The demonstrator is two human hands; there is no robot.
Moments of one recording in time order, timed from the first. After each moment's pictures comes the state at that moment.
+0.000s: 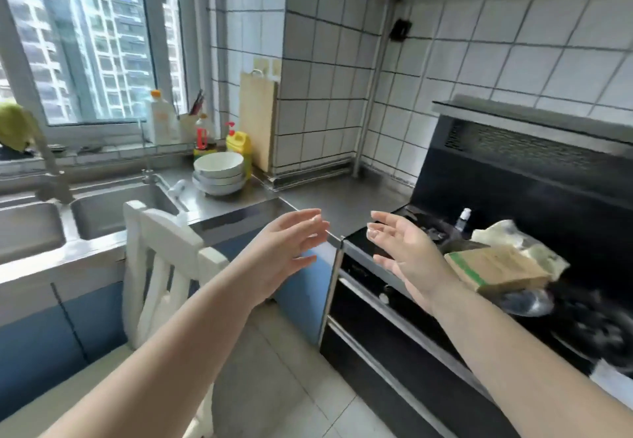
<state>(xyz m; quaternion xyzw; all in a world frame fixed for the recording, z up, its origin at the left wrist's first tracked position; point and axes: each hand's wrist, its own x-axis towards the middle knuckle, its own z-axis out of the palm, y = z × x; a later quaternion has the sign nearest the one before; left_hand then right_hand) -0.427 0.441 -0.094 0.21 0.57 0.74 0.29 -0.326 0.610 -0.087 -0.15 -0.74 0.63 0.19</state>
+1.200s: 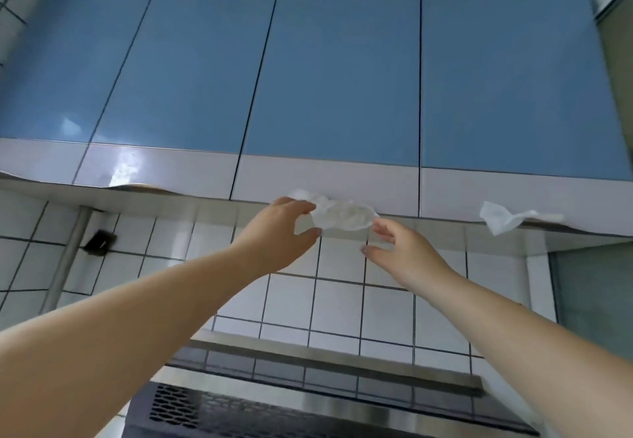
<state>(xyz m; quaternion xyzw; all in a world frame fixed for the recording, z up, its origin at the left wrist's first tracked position) -0.421 1.040 0.258 0.63 0.58 0.45 -0.27 -0.232 1.125 0.256 -0.28 -0.82 0.04 0.49</state>
